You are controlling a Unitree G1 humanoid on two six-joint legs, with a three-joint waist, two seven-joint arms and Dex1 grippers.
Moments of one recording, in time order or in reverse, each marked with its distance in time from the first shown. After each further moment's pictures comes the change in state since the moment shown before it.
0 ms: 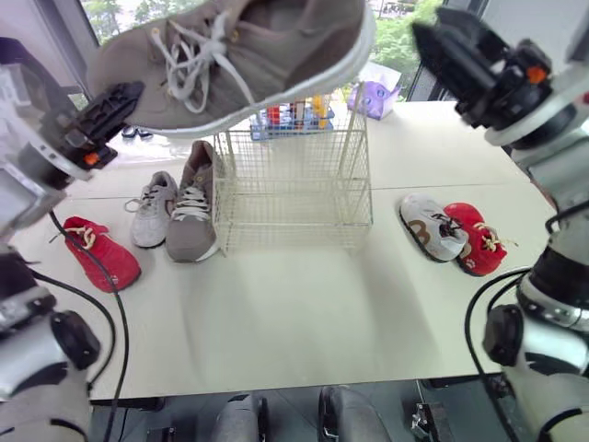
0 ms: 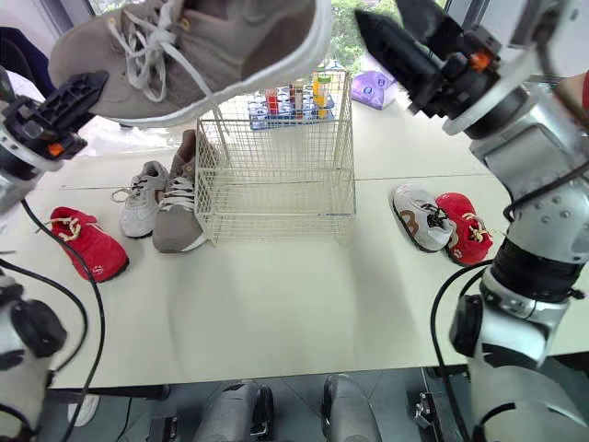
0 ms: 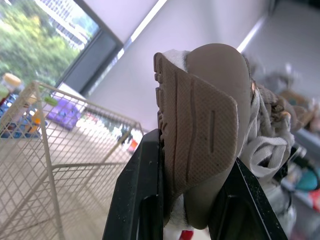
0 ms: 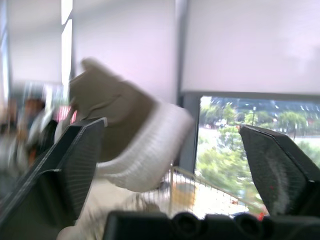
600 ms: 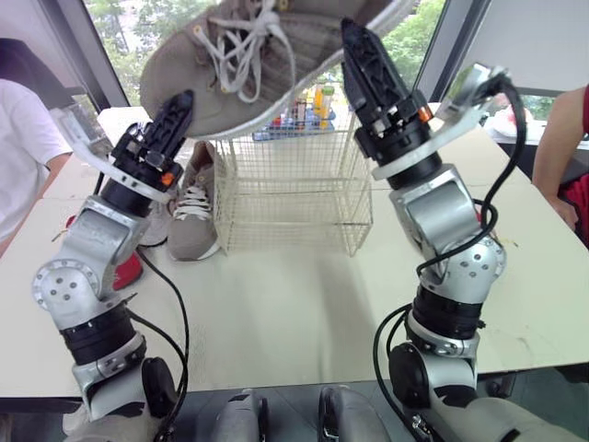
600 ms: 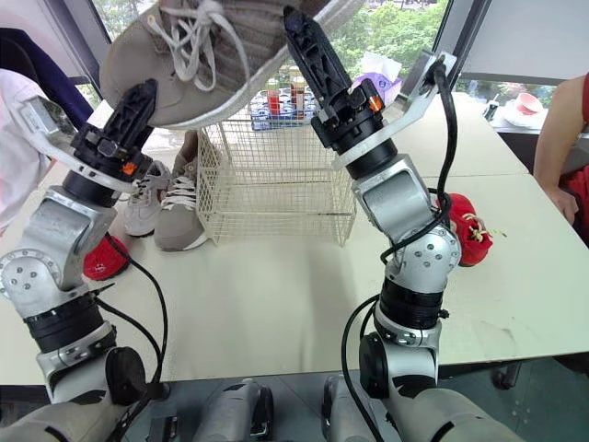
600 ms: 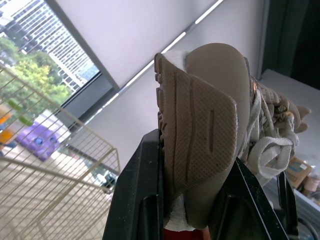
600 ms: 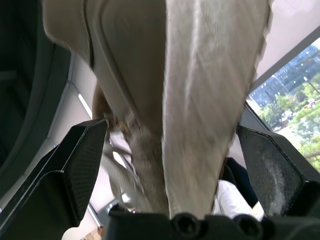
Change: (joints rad) left arm 0.212 -0.334 -0.166 -0.418 -0.229 -0.369 0.390; right arm 0.071 0.466 0.231 -0.083 0.202 -0.214 -0.367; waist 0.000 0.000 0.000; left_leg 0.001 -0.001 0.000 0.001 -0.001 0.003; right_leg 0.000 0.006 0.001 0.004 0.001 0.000
